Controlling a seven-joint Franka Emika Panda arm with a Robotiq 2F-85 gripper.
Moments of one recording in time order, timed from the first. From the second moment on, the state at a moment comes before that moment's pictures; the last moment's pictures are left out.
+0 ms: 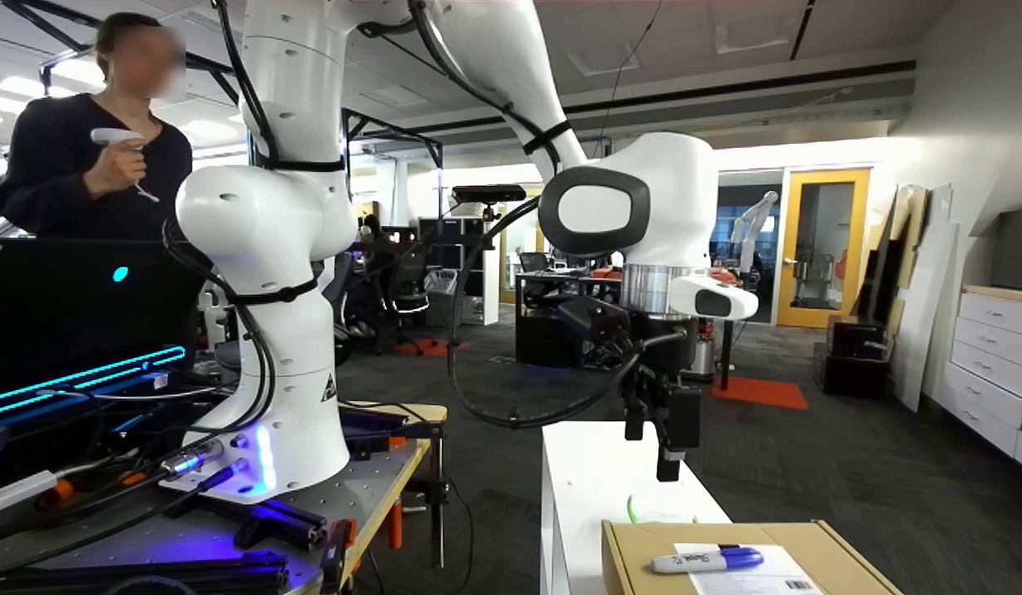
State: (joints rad) arm -0.05 0.12 -0.11 -2.50 0.01 2.62 -0.34
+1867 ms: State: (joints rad) arm -0.13 0.57 0.01 -2.21 0.02 2.68 -0.36
